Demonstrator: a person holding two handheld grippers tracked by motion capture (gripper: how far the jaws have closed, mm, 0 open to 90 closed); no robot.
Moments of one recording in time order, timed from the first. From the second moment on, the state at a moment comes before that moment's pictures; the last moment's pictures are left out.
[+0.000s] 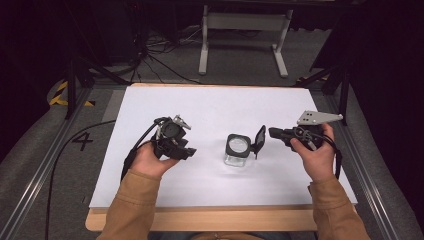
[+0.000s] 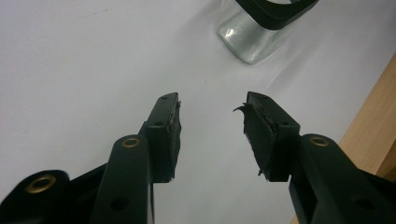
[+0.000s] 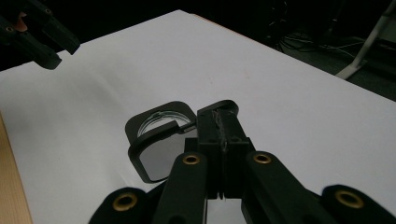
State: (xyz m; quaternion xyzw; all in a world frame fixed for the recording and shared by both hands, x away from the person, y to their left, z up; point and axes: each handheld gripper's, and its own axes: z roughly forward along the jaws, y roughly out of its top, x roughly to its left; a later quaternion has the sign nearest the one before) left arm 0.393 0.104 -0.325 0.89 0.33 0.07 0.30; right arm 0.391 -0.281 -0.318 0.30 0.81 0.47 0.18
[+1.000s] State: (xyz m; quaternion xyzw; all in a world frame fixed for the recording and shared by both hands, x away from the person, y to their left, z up) left arm 0.391 0.117 -0.329 0.89 0.35 0.06 0.30; right arm 0.395 -0.248 -0.325 0.26 0.83 0.46 0.17
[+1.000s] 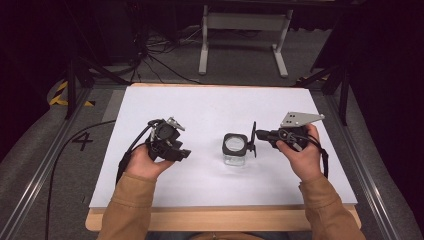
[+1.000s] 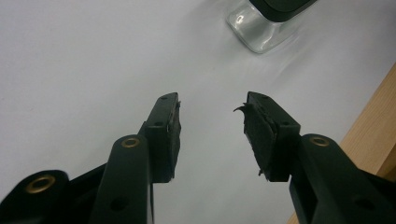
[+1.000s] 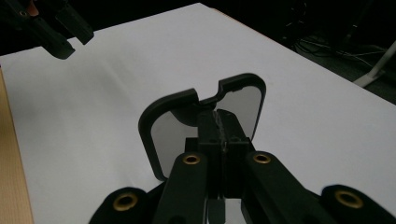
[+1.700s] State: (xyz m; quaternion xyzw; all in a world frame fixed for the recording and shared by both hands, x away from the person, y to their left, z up) left arm 0.393 0.114 -0.334 0.89 0.35 0.06 0.29; right arm 0.398 -0.228 -0.338 0.25 0.85 0.44 0.17
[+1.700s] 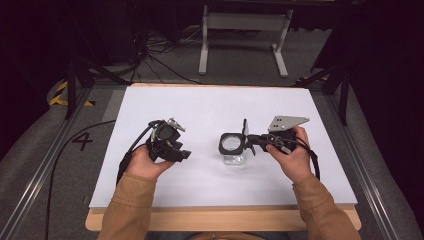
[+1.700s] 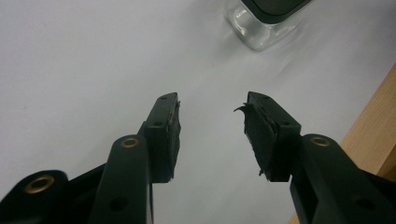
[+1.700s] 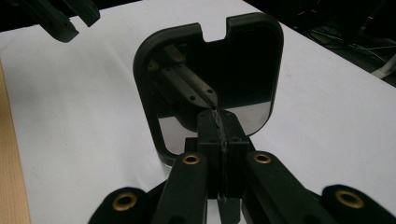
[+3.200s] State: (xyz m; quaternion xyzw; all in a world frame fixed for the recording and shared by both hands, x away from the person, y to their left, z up) left arm 0.403 0.101 -0.326 0.89 0.32 0.06 0.31; right arm 0.387 -0.239 -0.341 0.25 0.85 0.43 0.16
